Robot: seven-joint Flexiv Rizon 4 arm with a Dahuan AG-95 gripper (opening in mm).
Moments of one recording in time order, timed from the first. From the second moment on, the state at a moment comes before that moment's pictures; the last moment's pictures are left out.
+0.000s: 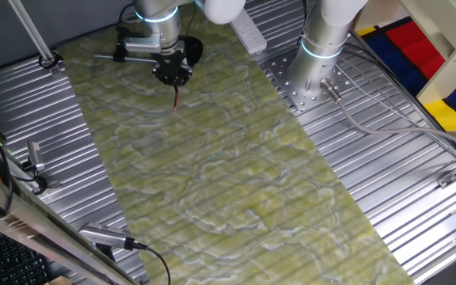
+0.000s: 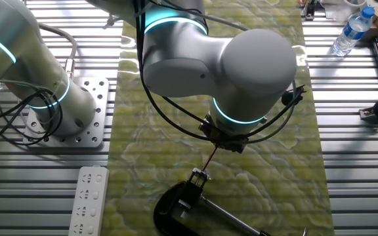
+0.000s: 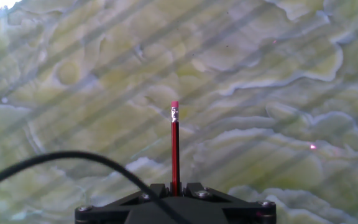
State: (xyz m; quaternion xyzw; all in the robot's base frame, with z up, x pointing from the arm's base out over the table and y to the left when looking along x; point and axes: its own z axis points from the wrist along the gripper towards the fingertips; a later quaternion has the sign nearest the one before) arm 0.437 -0.120 0.060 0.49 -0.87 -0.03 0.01
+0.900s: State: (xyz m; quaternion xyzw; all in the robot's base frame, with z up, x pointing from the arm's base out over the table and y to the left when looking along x) arm 0.430 -0.128 0.062 0.50 -0.86 -0.02 0.01
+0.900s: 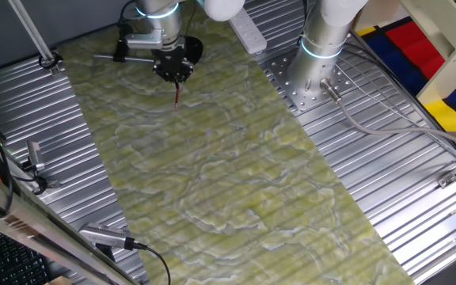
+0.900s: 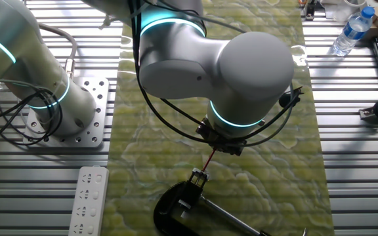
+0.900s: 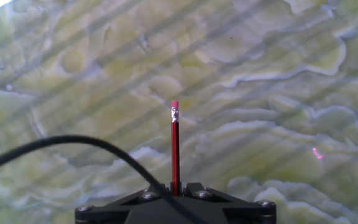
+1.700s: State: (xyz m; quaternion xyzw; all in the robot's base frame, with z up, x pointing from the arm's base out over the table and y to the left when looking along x) arm 0.421 -0.138 0.058 0.51 -0.86 -0.02 0.01
